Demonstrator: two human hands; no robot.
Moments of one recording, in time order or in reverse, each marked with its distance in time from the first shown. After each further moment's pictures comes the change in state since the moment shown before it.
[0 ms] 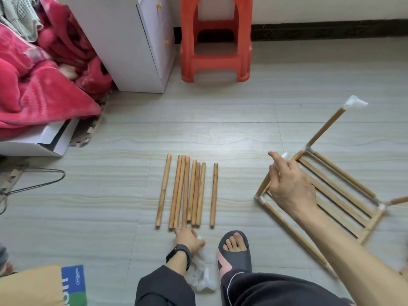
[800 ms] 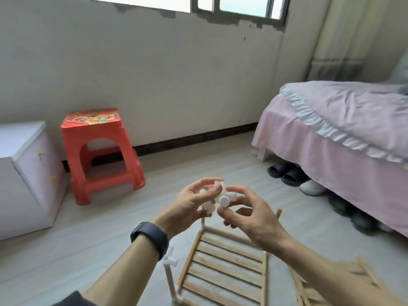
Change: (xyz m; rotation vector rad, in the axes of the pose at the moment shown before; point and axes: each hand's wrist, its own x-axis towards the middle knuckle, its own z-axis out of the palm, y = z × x) left_hand -0.310 0.360 -0.112 -0.523 -0.752 1.125; right_hand -0.081 0.043 -0.261 0.903 0.226 0.027
